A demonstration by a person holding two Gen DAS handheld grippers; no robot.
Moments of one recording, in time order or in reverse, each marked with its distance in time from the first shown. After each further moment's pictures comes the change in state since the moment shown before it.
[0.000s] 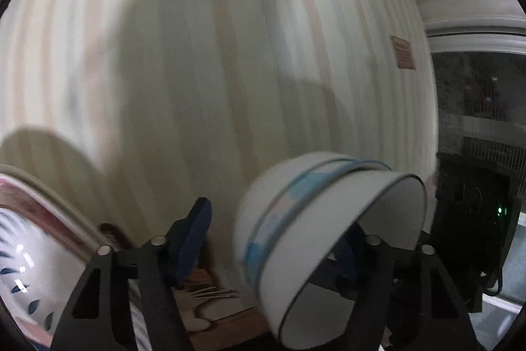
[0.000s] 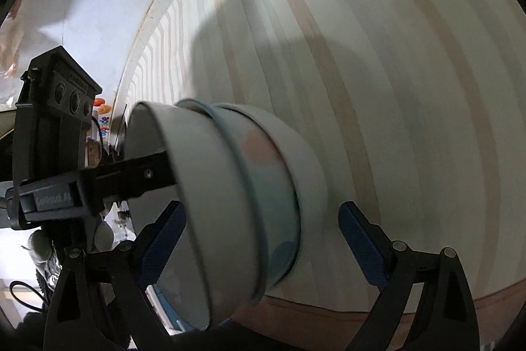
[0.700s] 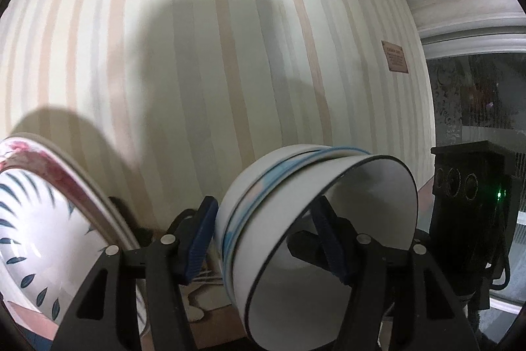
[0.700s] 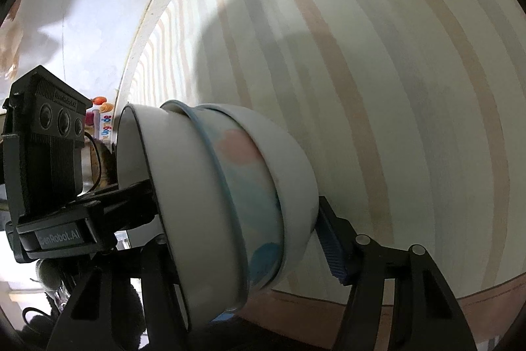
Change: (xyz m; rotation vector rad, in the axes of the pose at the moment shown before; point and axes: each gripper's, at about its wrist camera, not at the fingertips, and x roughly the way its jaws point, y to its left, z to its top) left arm -0.031 0.002 -0.031 -0.019 -0.091 0.064; right arm 0.020 0.026 0.014 0.002 0.012 0.008
